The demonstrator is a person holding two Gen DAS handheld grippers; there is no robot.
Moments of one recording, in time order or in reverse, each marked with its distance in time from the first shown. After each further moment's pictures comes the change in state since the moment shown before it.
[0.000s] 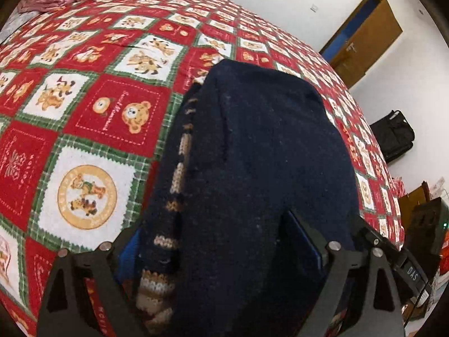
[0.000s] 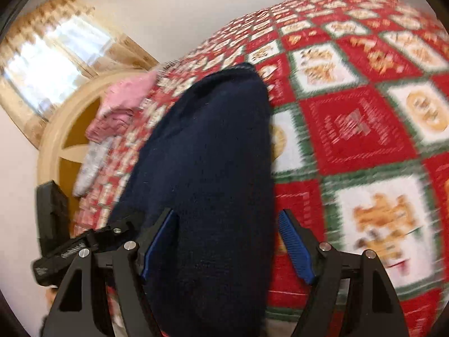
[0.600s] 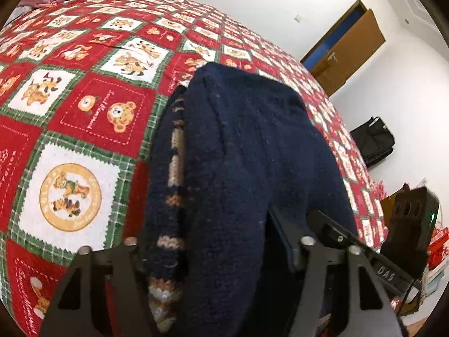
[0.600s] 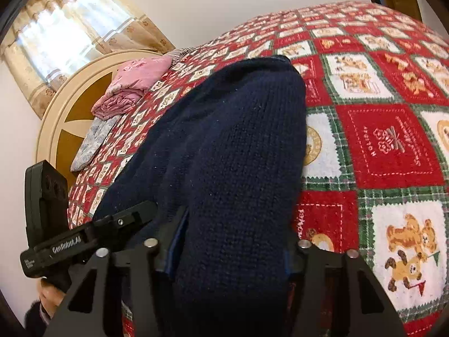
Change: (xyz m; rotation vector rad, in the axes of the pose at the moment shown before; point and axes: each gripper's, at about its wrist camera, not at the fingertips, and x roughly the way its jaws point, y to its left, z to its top) left arm -0.009 0.005 -0.011 0.000 -0.065 -0.123; right arm 0.017 0.029 -0.001 -0.184 0.018 -0.063
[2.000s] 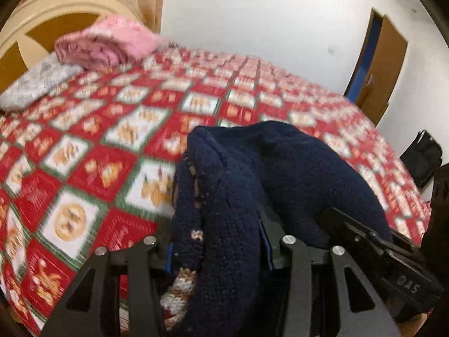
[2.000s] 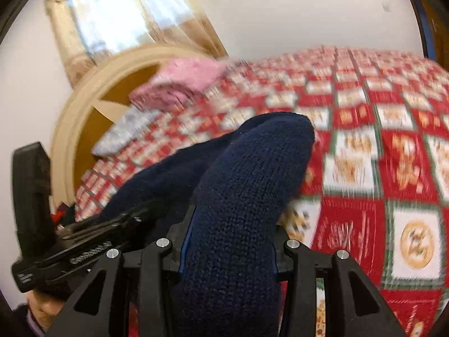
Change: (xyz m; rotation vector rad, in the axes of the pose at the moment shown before) left arm -0.051 0.060 0.058 0.066 -0.232 0.348; right arm 0.075 0.121 0.042 -0.214 -0.037 0.095
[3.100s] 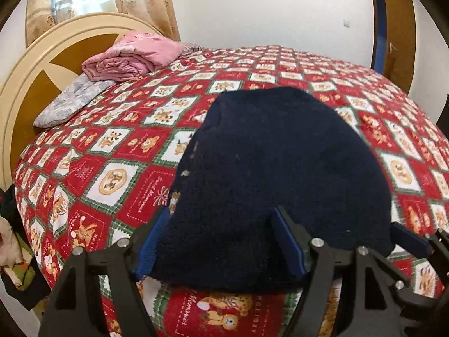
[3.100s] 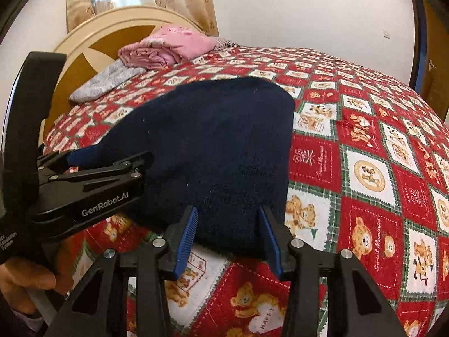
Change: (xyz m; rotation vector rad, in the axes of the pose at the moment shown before) left arm -0.032 -0.033 -0.059 0.125 -0.027 0.282; right arm -0.061 0.035 -0.086 -0.197 0.058 -0.228
